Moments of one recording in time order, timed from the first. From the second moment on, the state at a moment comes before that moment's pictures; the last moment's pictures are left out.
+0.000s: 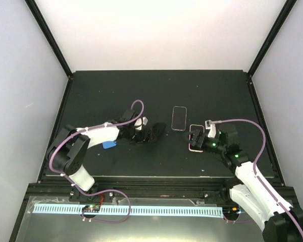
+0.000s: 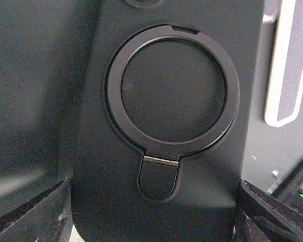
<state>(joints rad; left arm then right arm) -0.55 1.65 0.88 -0.29 0.46 -0.61 0.29 0.75 0.41 -0.22 -0.61 0.78</state>
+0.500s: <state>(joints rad) -0.78 1.51 0.57 0.18 0.64 -0.96 0.52 0.92 0.30 0.04 -0.43 1.01</state>
